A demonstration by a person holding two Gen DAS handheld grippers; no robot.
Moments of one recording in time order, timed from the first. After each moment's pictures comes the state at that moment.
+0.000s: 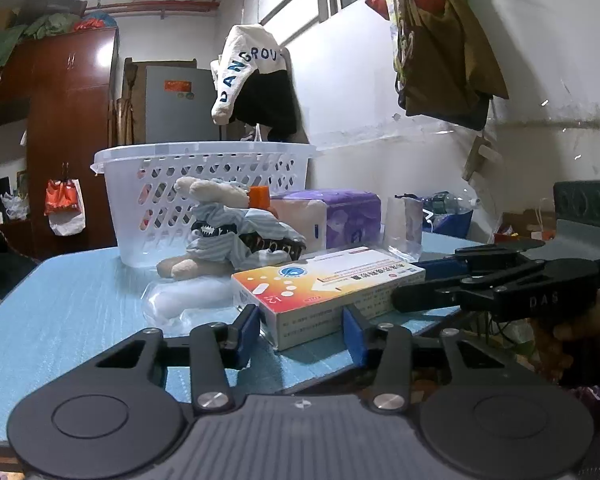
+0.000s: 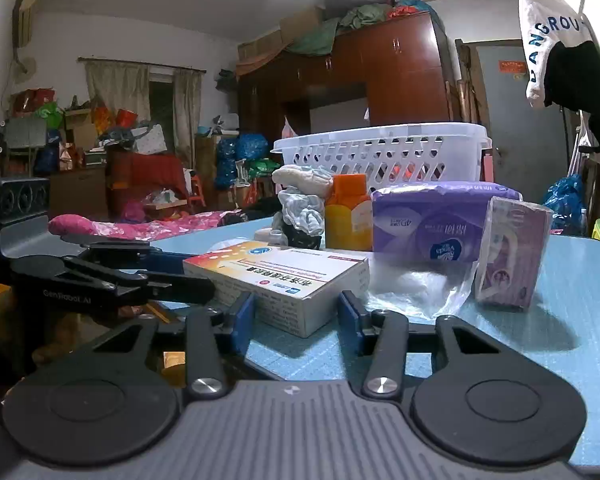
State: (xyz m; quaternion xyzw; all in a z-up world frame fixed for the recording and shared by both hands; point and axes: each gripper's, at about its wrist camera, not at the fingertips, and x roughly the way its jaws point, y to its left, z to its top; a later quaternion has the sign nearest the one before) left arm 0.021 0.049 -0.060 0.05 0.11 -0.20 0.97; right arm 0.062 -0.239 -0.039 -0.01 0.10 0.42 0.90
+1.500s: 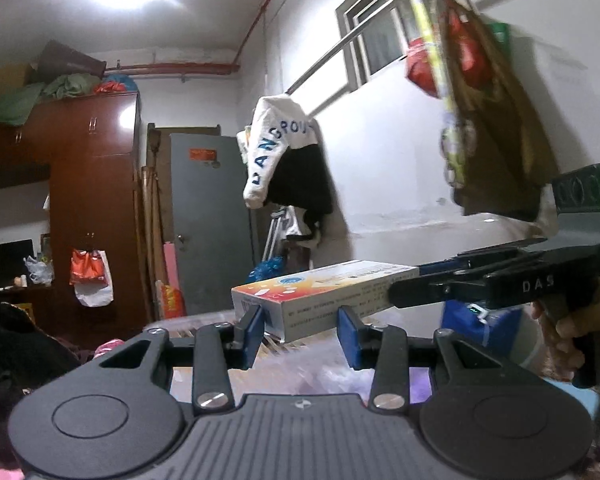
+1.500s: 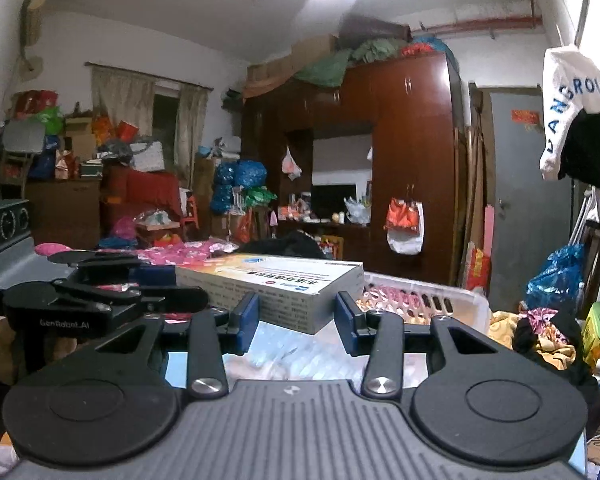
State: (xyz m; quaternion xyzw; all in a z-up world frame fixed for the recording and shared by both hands) left arm 0.123 0.079 0.088 0.05 0.02 -0.17 0.98; right arm 0.150 -0.187 0.102 -0.04 0.05 0.41 0.91
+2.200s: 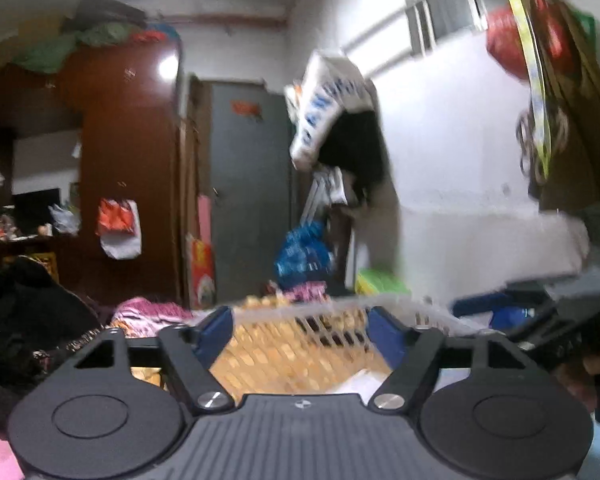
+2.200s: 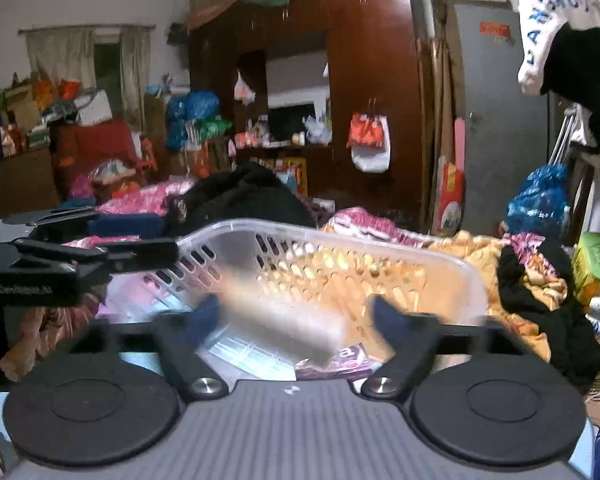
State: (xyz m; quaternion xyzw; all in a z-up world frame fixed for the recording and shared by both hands) left arm 0.203 0.105 0.101 0.00 0.07 -0.11 0.99; right arm 0.243 -0.166 0.082 -0.04 0.18 0.36 0.92
